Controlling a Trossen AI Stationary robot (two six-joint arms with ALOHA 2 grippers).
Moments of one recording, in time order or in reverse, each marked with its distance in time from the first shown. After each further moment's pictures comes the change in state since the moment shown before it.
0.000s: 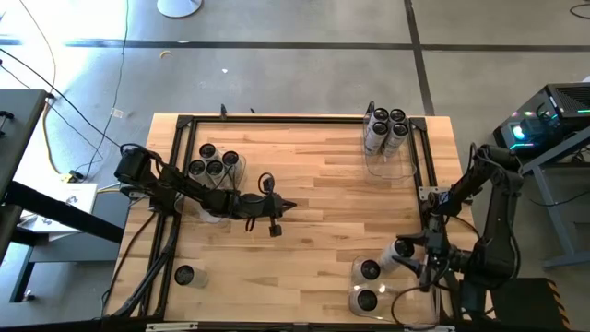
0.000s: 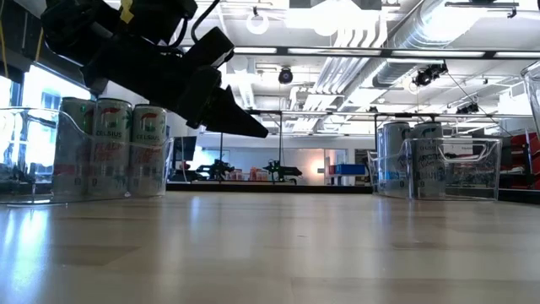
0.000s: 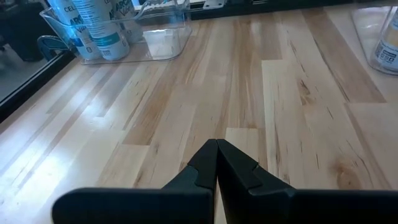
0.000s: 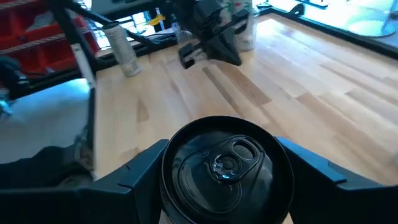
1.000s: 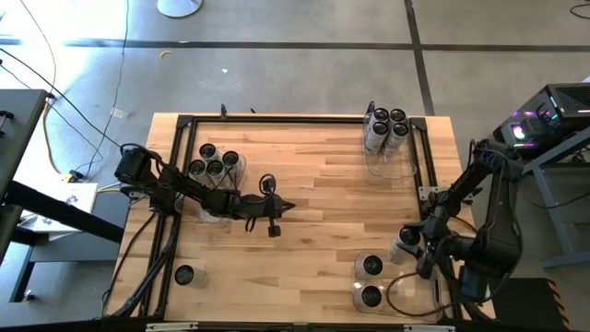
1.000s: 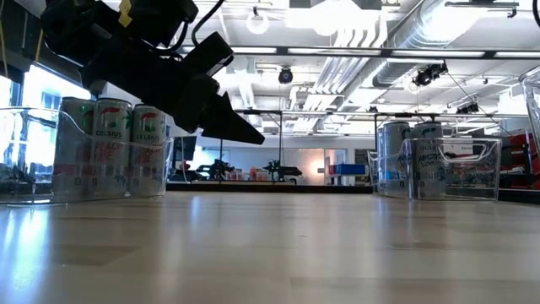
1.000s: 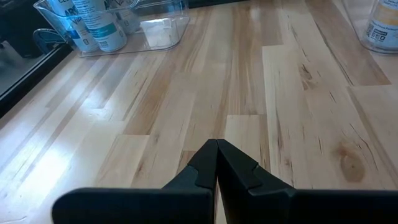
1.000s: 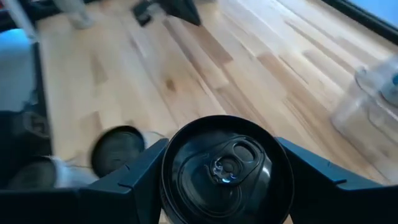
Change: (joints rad) left arm -0.002 0.000 -0.001 -0.040 0.001 0.014; right arm -0.079 -0.086 0.139 -0.224 -0.230 -0.061
